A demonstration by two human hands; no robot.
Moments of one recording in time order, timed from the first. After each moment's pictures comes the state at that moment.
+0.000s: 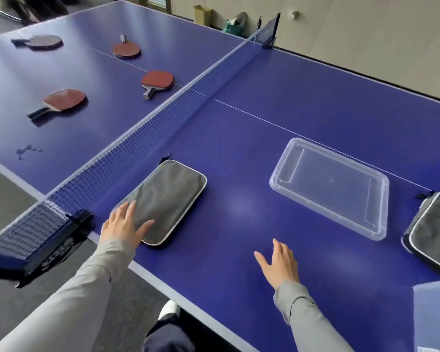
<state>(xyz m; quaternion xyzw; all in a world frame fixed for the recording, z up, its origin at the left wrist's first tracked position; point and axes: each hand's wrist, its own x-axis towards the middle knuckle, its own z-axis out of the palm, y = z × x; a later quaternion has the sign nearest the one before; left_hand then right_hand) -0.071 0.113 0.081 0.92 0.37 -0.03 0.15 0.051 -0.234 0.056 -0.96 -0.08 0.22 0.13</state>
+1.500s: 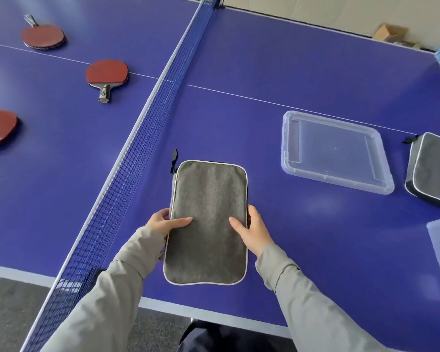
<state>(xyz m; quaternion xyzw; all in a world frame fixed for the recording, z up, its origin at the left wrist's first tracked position) 0.036 0.202 0.082 0.61 0.33 -0.19 0.69 0.058 -0.024 0.093 -0.81 0.08 0.24 0.52</state>
